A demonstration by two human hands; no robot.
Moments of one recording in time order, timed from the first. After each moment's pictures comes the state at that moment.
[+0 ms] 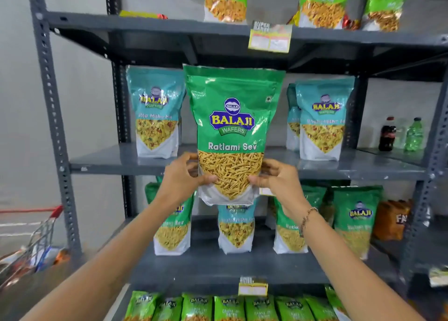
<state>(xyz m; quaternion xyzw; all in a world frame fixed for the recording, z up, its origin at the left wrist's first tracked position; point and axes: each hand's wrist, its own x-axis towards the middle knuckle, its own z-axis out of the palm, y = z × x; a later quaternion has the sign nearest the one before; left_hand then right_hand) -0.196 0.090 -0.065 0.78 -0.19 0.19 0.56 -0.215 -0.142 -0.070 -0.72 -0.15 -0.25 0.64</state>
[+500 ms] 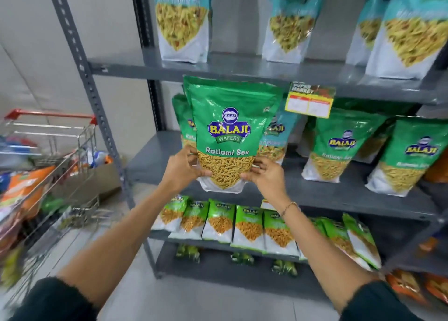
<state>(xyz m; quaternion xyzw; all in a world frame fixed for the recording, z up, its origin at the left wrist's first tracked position) -0.183 0.151 -0.248 0.85 -0.02 0.10 0.52 -0.173 -0.079 -0.273 -0.76 -0.06 -0.12 0.64</state>
